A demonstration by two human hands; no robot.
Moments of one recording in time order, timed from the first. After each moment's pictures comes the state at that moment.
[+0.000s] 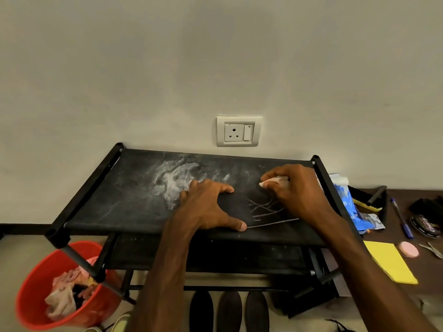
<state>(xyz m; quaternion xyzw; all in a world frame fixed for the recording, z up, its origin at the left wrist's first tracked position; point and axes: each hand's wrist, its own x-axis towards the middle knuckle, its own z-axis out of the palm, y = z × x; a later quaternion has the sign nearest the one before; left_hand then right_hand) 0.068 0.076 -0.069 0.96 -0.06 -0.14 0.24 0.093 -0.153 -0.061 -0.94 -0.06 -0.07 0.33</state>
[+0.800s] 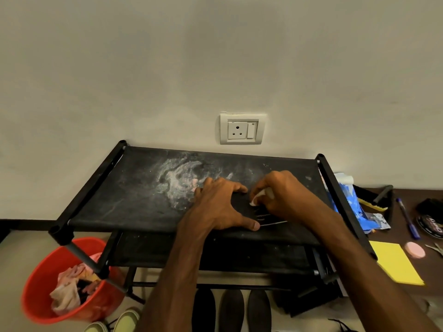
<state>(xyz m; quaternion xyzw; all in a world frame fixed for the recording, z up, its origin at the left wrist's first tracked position) 0.071 0.059 -0.077 0.96 -0.10 -0.11 0.25 0.099 -0.132 -0.064 -0.96 -0.19 0.08 0.20</state>
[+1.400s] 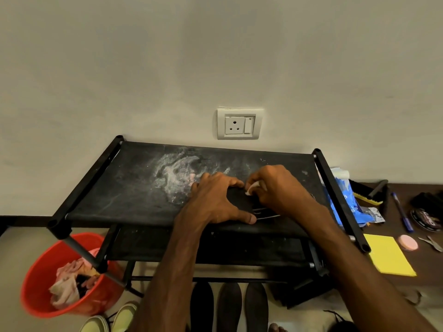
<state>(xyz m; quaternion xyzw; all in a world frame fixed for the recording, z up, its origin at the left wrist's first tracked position) 0.069 0.059 -0.074 0.95 -0.10 -0.10 0.26 0.096 -0.122 -0.065 -0.97 -0.16 0.04 0.19</state>
